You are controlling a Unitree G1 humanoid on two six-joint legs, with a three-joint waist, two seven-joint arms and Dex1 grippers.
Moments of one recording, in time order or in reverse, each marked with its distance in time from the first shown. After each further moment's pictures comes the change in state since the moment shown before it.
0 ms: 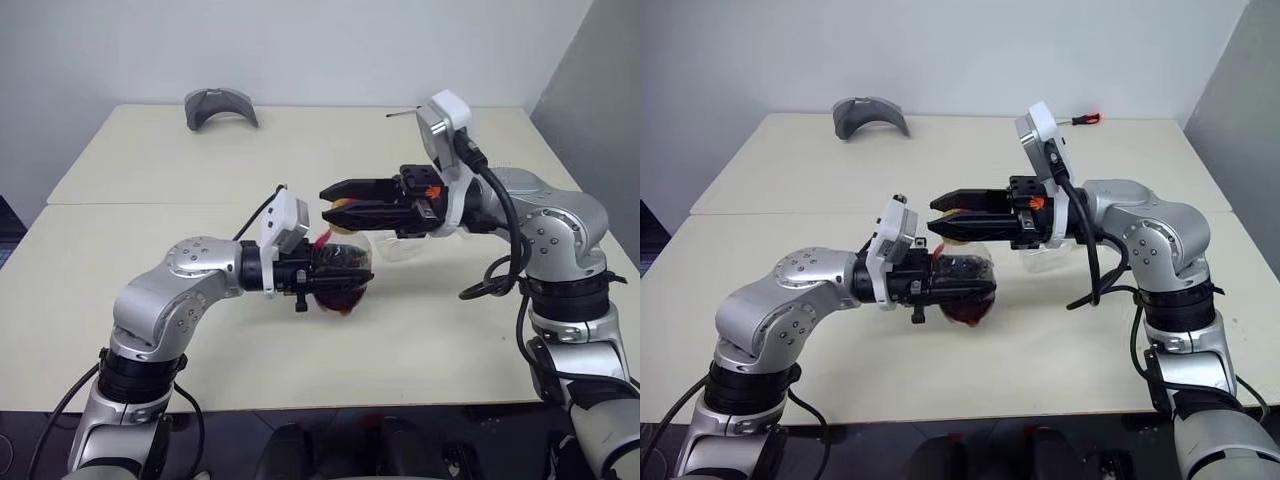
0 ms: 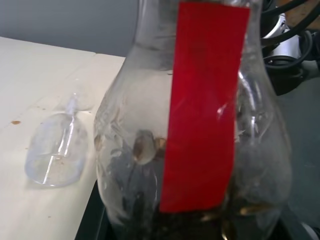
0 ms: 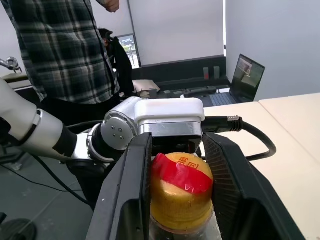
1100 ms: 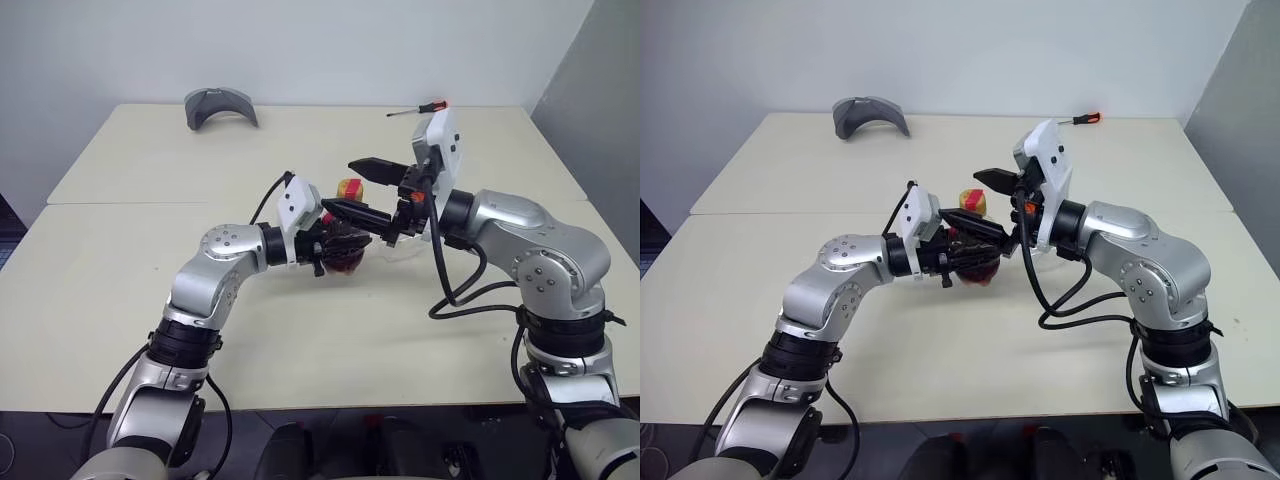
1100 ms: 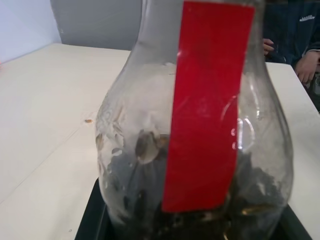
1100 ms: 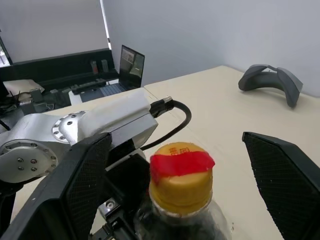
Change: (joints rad) left arm -0.098 -0.131 -0.085 0.354 0.234 -0.305 0.037; right arm 0.130 0.070 -0.026 -0.206 -0.099 0.051 -0.488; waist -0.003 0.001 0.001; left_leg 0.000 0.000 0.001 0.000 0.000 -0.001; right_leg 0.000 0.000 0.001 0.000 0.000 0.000
